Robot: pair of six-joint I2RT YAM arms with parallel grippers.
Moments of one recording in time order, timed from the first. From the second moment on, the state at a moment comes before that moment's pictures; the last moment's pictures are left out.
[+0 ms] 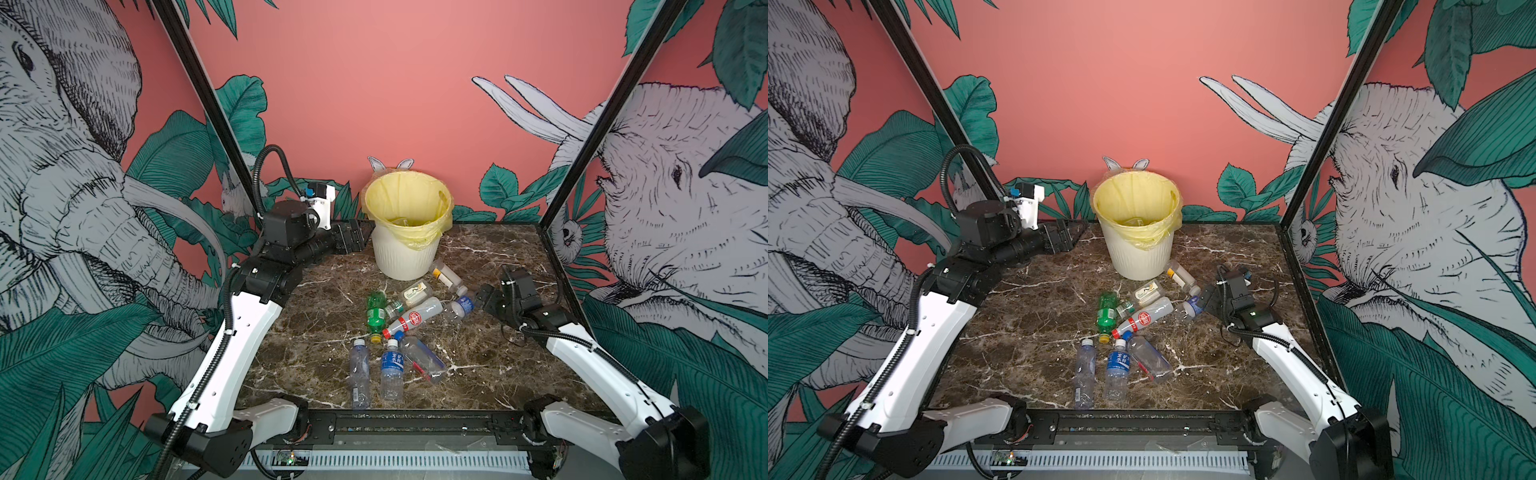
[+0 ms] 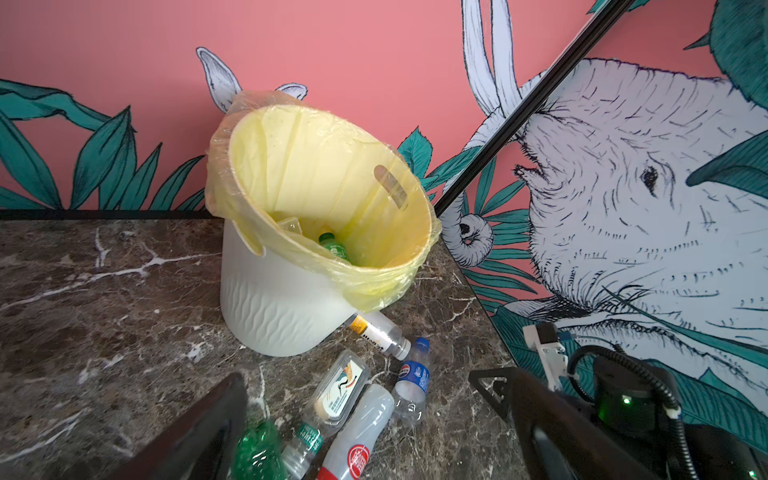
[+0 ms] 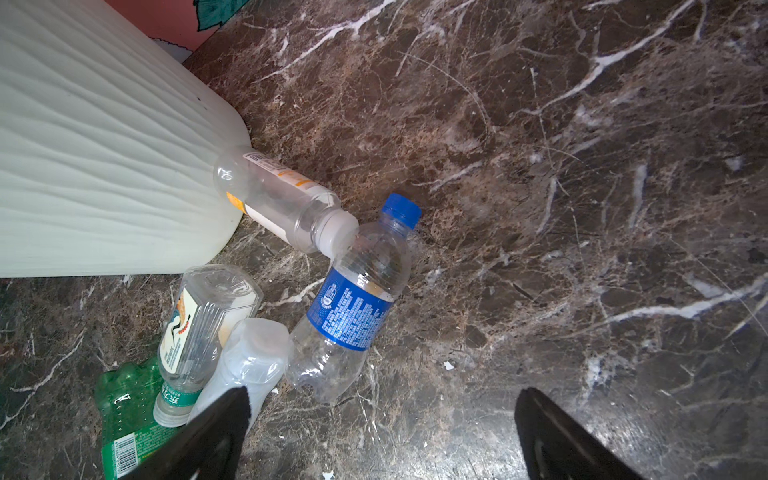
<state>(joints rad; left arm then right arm) -0.35 1.18 1.46 -0.59 0.34 -0.40 0.37 1.07 0.81 -0.61 0.16 0.80</state>
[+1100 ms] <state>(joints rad) -0.26 1.08 1.06 -0.70 0.20 -0.42 0.36 1.23 0.72 -0.47 0.02 1.01</state>
